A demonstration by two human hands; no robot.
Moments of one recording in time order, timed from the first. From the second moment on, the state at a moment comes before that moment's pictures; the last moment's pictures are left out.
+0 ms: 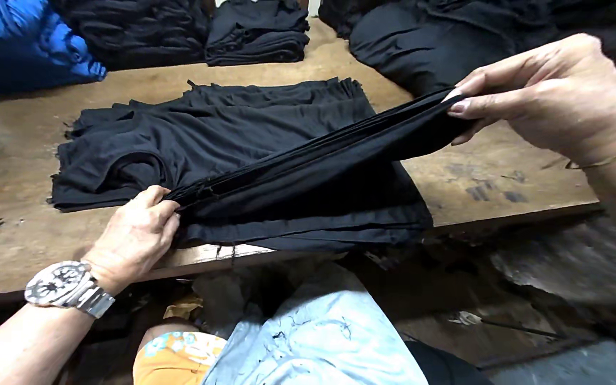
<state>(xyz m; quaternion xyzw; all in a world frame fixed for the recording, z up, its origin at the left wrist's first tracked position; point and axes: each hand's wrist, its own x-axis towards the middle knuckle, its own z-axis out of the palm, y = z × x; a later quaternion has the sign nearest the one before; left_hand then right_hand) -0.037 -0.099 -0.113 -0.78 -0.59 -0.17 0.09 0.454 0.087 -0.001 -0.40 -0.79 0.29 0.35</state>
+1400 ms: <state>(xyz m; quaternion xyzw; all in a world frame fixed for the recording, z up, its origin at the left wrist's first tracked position) -0.058 -0.125 -0.125 -0.80 -0.56 -0.21 0.02 0.488 0.036 -0.118 -0.26 -0.94 0.11 0.19</state>
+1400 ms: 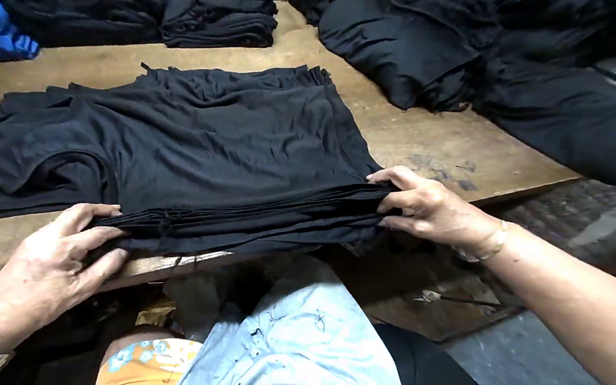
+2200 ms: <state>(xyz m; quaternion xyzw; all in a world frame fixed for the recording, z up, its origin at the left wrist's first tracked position) -0.060 -0.114 -0.094 -0.81 -0.56 -0.19 0.08 0.455 0.088 -0.007 -0.34 -0.91 0.11 0.21</state>
